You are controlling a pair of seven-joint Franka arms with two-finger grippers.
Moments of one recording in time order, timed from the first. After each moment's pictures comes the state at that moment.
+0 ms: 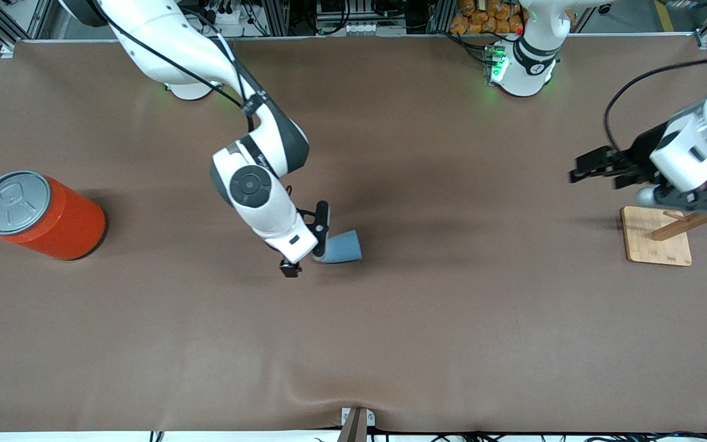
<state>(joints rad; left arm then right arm) 0.07 0.12 -0.17 -1.62 -0.32 1.61 -0.03 0.47 0.60 0.08 -1.51 -0.01 2.18 -0.87</state>
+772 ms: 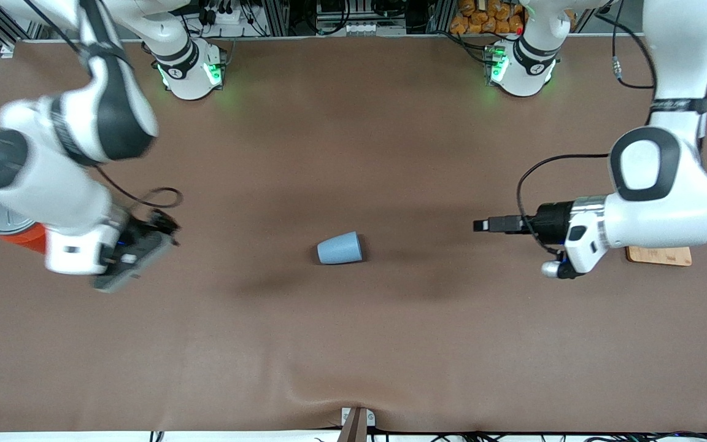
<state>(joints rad) -0.01 0.40 -0.19 -1.65 -0.77 1.86 -0.02 0.18 0.29 -0.03 -1.50 0.00 1.84 -0.52</state>
